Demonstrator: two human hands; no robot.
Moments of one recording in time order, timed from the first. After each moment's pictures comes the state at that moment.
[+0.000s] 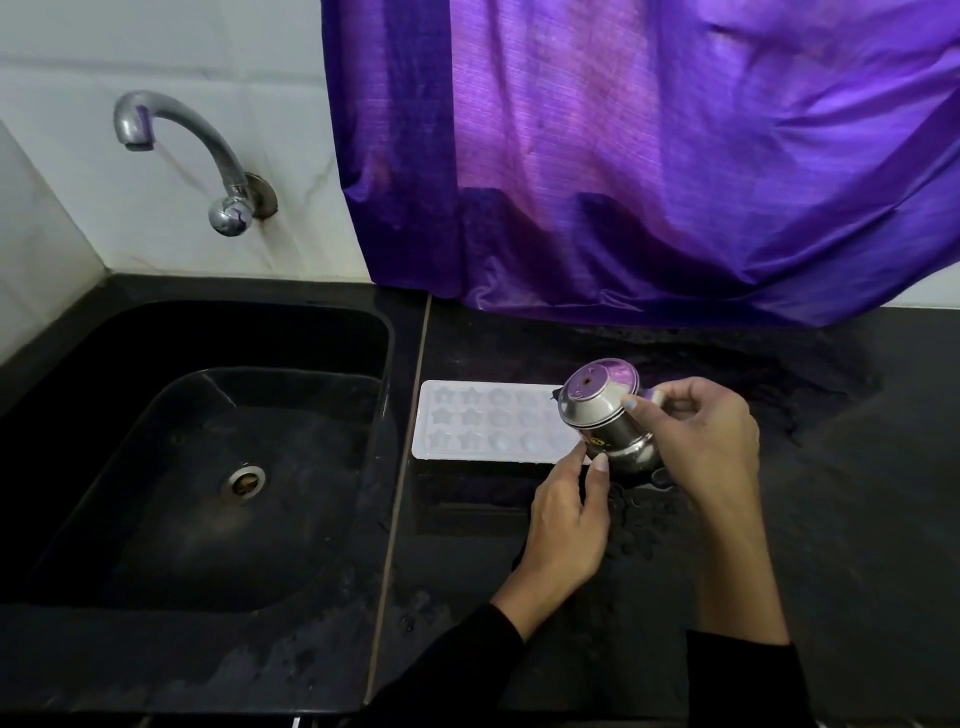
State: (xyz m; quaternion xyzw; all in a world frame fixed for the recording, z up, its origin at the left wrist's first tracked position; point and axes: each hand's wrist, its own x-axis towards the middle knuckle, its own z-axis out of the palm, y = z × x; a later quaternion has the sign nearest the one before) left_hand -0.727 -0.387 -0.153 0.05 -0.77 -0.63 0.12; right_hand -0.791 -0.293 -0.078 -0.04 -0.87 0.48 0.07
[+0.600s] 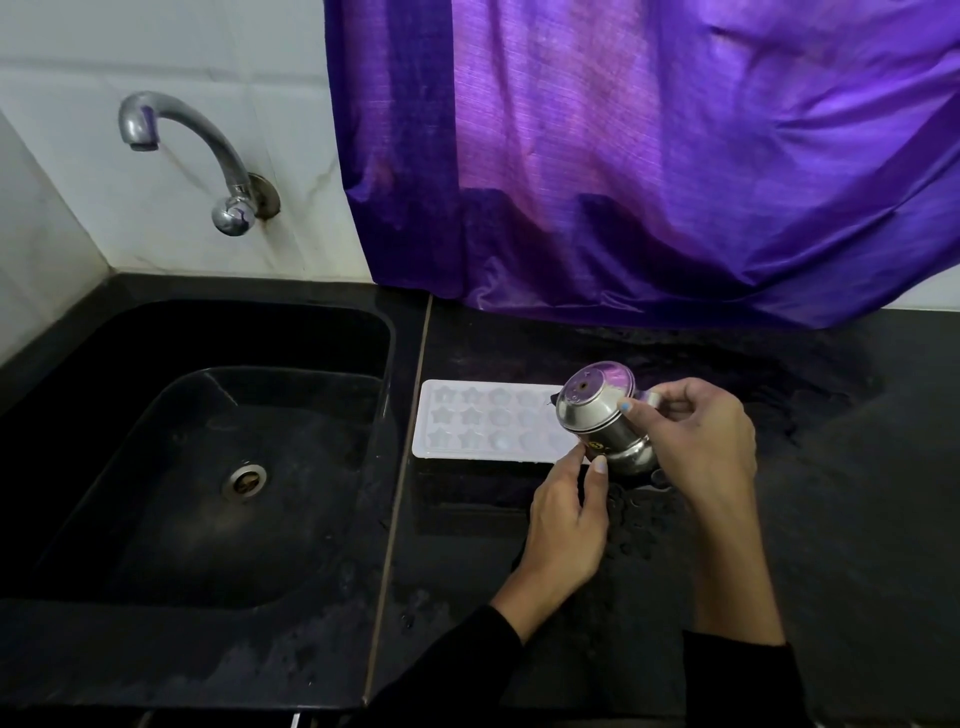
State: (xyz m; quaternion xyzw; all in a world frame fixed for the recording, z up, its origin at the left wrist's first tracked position) left_hand -0.725 -0.385 -0.155 0.06 -0.77 -0.62 0.12; right_hand -0.789 -0.293 -0.076 -0.04 -0.88 0.46 0.06
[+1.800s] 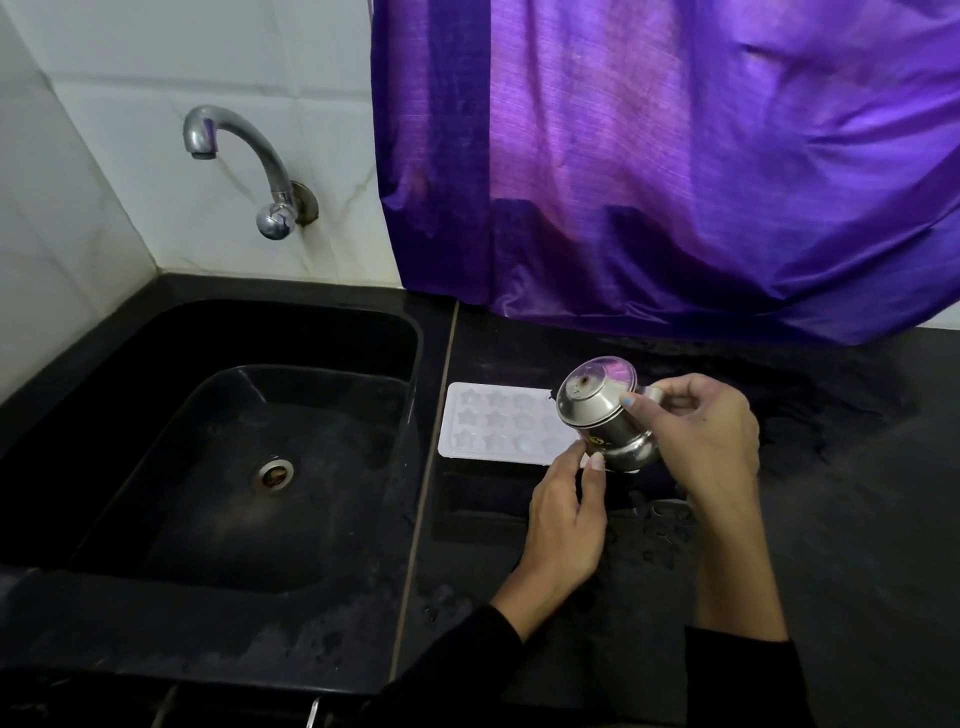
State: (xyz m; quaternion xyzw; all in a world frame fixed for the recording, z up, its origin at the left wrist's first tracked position) left_hand -0.718 -0.403 -0.154 0.08 -0.76 -0.62 0.16; right_hand -0.778 -0.316 -0.061 -0.02 -0.87 0.49 0.06
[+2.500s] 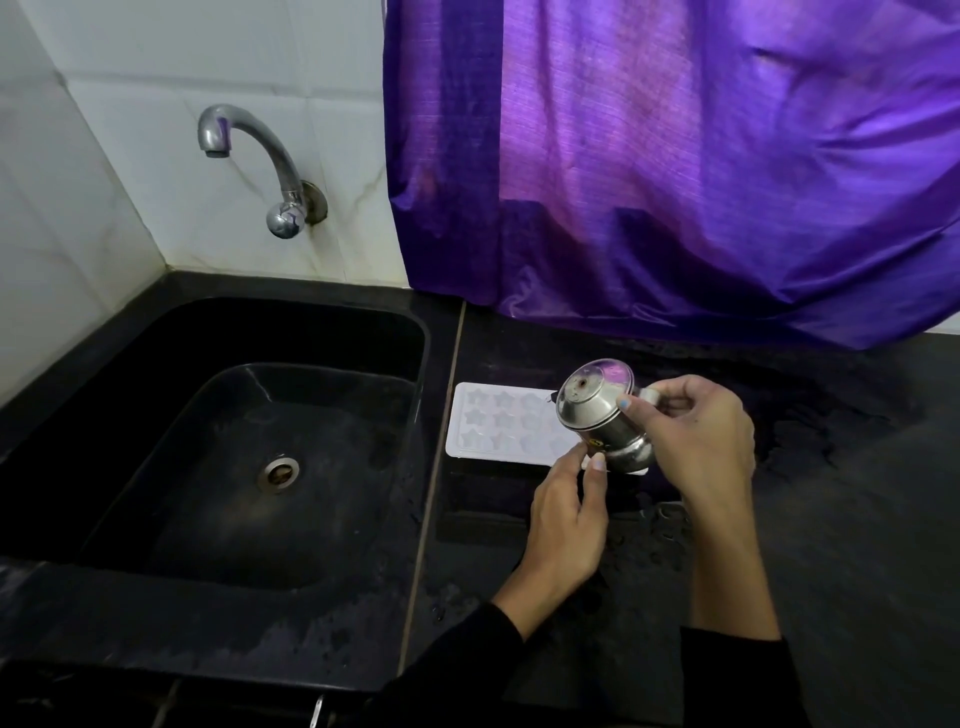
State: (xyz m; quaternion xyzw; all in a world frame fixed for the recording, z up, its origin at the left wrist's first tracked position) left_hand -0.714 -0.409 -0.150 0.09 -0.76 -0.63 0.15; right_hand -0.773 -0.328 -0.060 -0.02 -0.88 0.46 0.06
